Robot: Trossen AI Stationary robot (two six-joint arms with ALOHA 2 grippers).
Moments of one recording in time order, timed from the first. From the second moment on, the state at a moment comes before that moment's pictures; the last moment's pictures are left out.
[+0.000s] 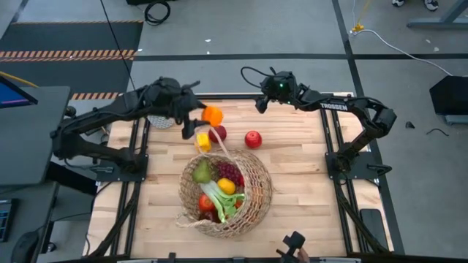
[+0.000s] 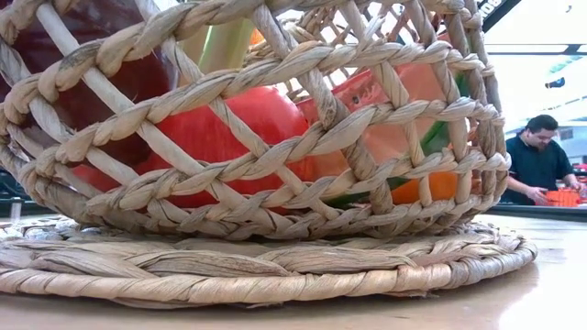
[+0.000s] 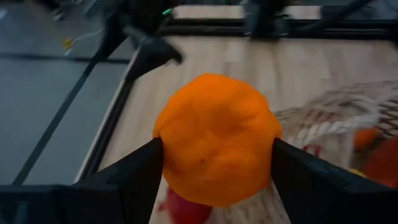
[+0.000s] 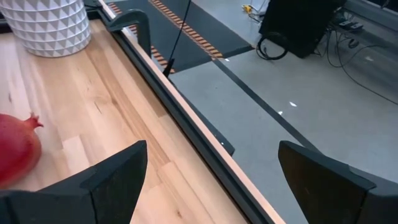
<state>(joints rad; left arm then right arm) 0.35 1.20 1.29 -0.65 0.11 0.19 -0.67 1.55 0.96 0.13 0.00 -0.13</state>
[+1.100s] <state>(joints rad) 0.09 1.12 1.28 -0.65 0.17 0.01 -0.66 1.55 0.96 0.13 0.00 -0.10</state>
